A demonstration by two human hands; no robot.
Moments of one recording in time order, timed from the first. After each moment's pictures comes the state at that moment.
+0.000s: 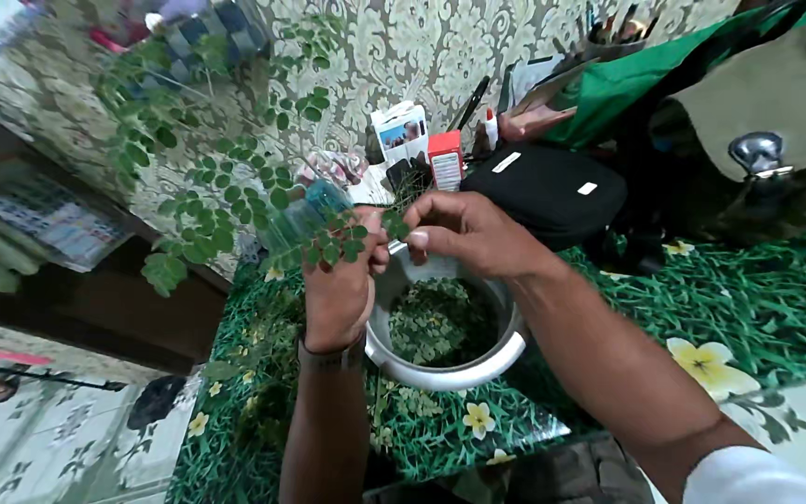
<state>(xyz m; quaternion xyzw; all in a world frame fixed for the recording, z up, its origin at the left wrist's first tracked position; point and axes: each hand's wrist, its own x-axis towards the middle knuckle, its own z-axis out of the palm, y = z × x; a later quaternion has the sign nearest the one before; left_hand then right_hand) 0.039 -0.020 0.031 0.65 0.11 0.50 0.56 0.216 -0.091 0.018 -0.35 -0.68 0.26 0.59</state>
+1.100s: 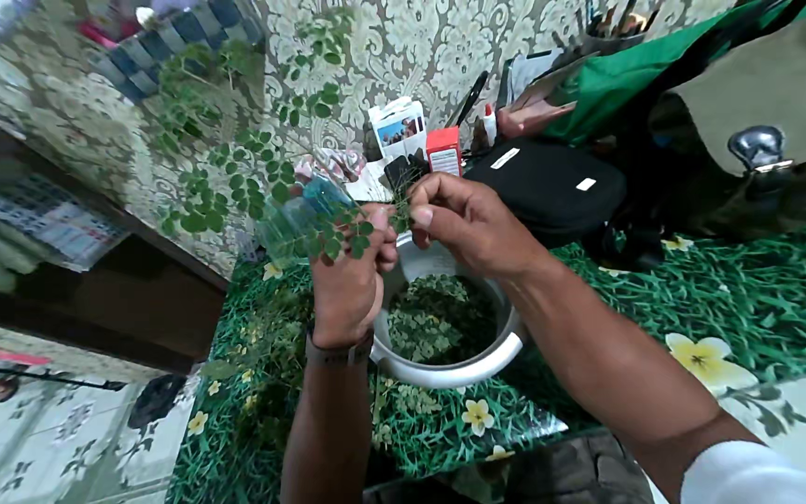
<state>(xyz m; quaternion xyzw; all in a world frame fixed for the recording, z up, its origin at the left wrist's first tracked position) 0.046 -0.023 0.027 0.63 0.10 0.49 0.59 0.208 -0.091 0.017 -0.33 -0.63 0.24 0.66</state>
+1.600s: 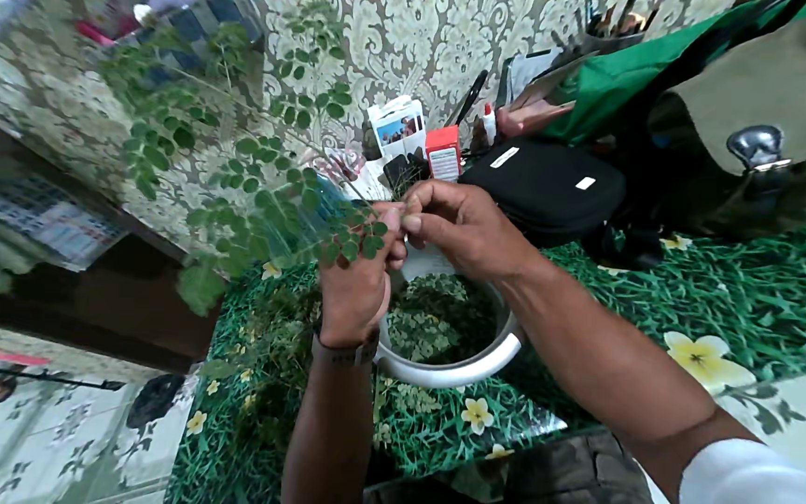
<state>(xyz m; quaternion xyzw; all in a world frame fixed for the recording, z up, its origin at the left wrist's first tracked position) 0.051 -0.025 0.023 0.64 0.09 0.48 0.59 0.204 -0.086 0.014 -0.33 -0.63 0.25 0.66</state>
